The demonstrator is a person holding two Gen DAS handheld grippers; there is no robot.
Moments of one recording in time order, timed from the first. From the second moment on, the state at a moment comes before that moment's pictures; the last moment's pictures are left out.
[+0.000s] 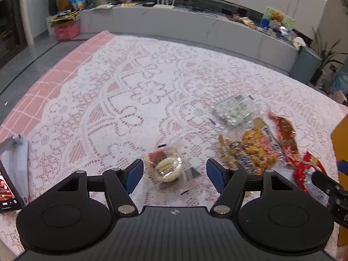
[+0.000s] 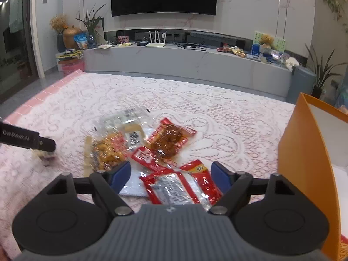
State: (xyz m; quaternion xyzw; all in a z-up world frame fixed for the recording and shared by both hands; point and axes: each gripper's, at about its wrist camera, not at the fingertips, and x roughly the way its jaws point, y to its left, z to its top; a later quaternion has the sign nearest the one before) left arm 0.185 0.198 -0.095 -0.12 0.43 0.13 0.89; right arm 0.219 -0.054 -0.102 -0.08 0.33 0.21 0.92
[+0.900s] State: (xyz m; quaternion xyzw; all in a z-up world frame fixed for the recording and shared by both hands) left arm 0.193 0.204 -0.115 -0.17 0.44 0.12 0.87; right arm 0.243 -0.065 -0.141 -0.07 0.41 0.18 0.89
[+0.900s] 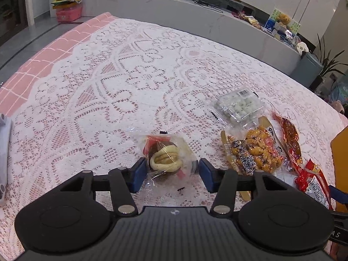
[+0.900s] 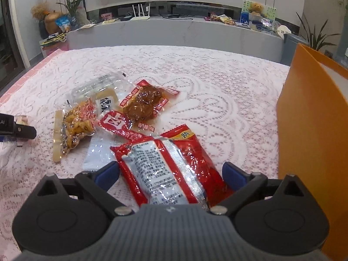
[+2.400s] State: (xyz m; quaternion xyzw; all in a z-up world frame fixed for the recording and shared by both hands) left arm 0.169 0.021 0.016 -0.06 0.33 -0.07 0.94; right arm 0.174 -0.182 0.040 0.03 0.32 0.18 0.93
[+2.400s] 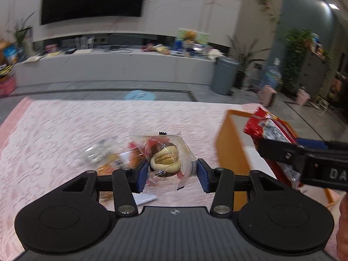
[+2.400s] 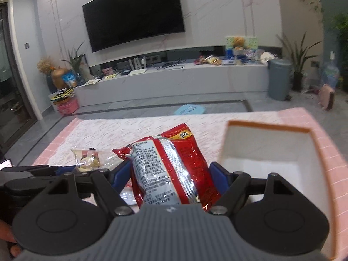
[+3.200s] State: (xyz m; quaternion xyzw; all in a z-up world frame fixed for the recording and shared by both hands) left arm 0.239 -0.151 -0.030 0.13 0.37 -0.24 0.89; right arm 0.246 -0.359 -0.005 0.12 0.45 0.07 0.88
